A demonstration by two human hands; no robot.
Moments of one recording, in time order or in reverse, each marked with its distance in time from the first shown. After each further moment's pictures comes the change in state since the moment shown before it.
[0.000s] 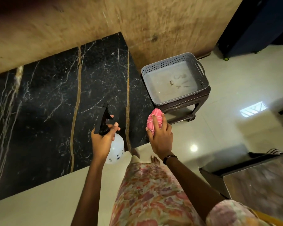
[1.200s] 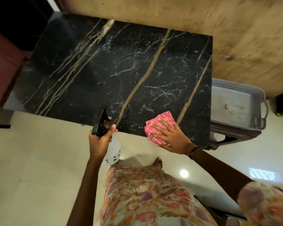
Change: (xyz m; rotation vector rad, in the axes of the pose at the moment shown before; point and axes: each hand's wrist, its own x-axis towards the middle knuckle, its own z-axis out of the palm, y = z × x) left_hand -0.068 -0.077 -0.169 -0.237 0.427 -0.045; right_hand 0.010 -0.082 0.017 -0.600 -0.453 -1.326
